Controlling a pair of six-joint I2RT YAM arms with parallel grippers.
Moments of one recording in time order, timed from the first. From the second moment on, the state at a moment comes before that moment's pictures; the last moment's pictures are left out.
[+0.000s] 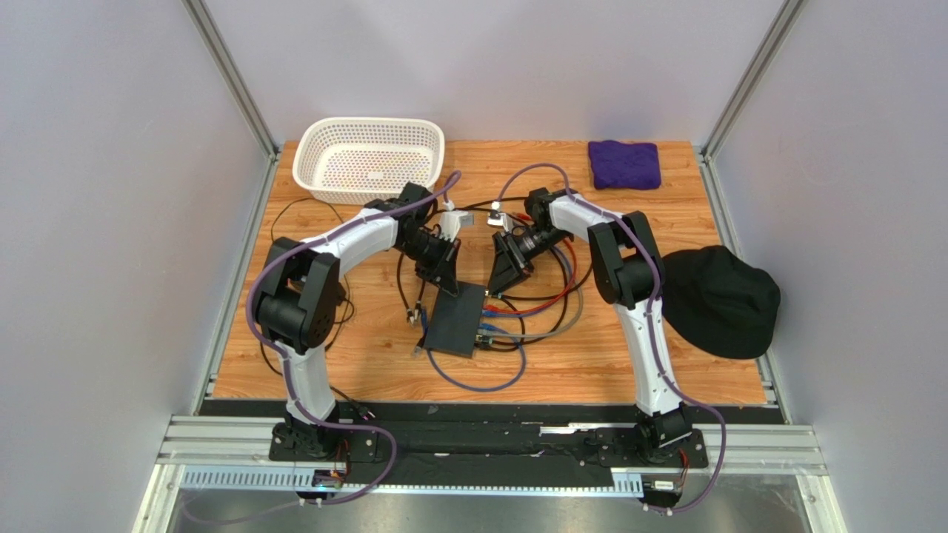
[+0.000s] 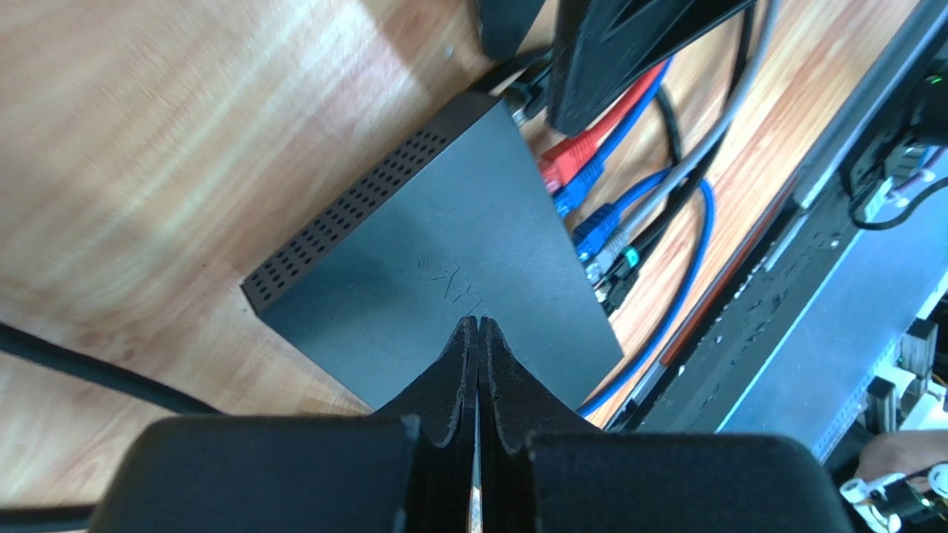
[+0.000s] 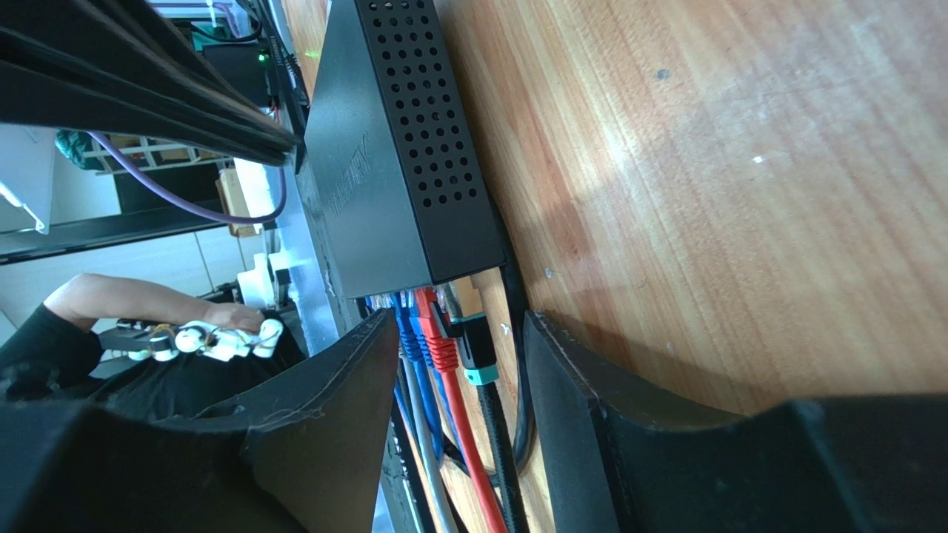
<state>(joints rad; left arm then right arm) -0.42 1.88 1.35 -0.72 0.66 0.11 0.37 2.43 1.83 -1.01 -1.11 -0.30</state>
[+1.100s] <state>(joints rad) -0.43 1.94 1.35 -0.72 0.59 0.05 0.37 2.51 1.90 -1.13 -1.16 -0.35</state>
